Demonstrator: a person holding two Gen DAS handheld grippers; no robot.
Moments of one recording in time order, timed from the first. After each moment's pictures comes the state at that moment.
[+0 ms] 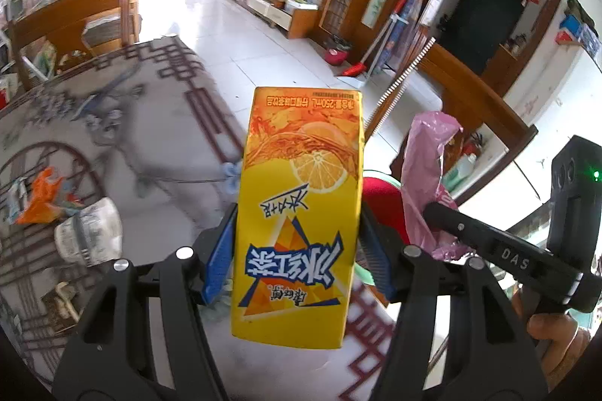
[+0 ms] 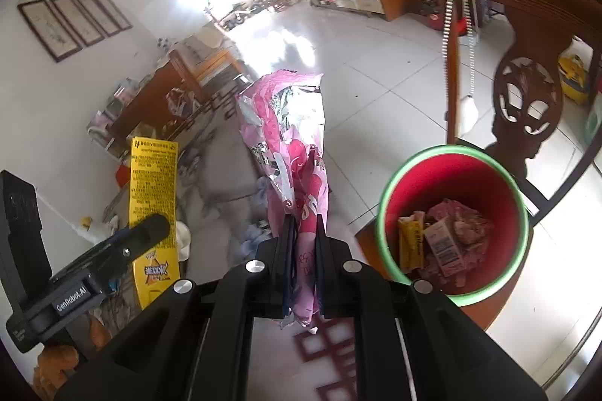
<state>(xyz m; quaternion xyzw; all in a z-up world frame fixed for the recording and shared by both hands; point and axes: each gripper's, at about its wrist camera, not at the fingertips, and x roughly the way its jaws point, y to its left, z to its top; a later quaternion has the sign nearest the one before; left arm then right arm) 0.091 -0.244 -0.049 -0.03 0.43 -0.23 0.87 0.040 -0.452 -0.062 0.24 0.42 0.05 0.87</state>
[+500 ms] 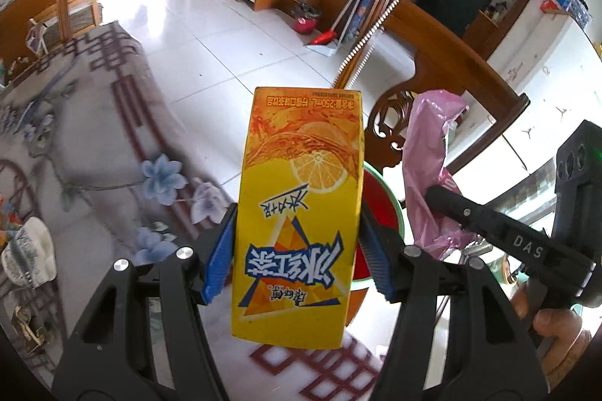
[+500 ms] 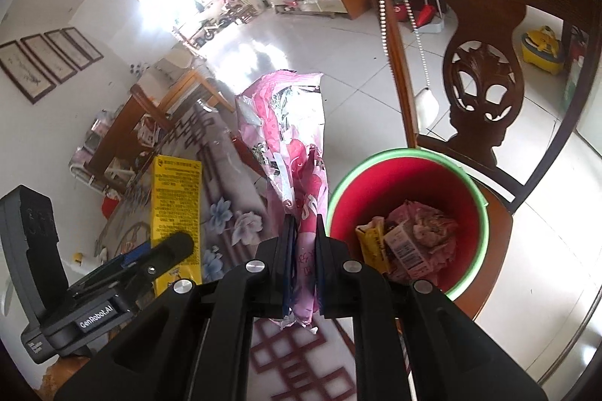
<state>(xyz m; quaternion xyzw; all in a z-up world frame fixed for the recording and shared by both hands) 0.115 -0.329 -0.079 -0.01 0.48 -0.28 0.83 0.038 -0.530 -0.076 0.28 0.42 0.00 0.86</state>
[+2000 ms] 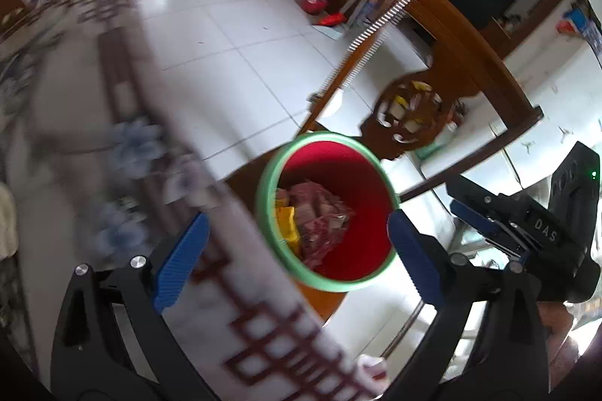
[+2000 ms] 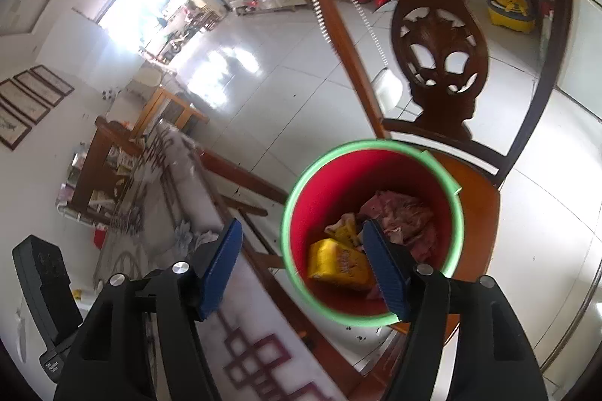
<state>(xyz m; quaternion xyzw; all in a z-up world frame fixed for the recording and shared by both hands) 0.128 -0.326 -0.111 -0.06 0.52 -0.25 0.81 0.045 -0.576 -0.110 0.34 0.43 -0.05 0.83</state>
